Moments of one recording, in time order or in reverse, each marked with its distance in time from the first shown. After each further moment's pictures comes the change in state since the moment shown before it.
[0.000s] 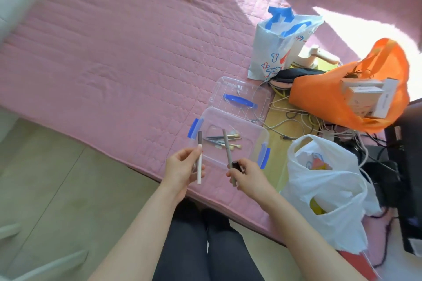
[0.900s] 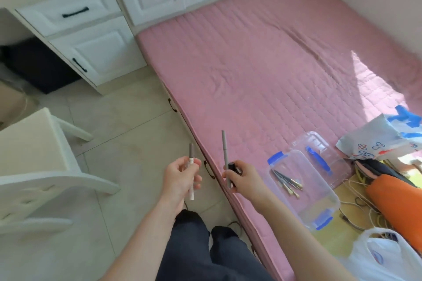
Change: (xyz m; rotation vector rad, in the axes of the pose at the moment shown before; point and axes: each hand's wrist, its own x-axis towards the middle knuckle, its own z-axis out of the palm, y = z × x) left_hand -0.150 0.004 -0.218 -0.351 0.510 0.145; right_hand -0.087 -0.137 0.201 -0.382 -0.377 -0.242
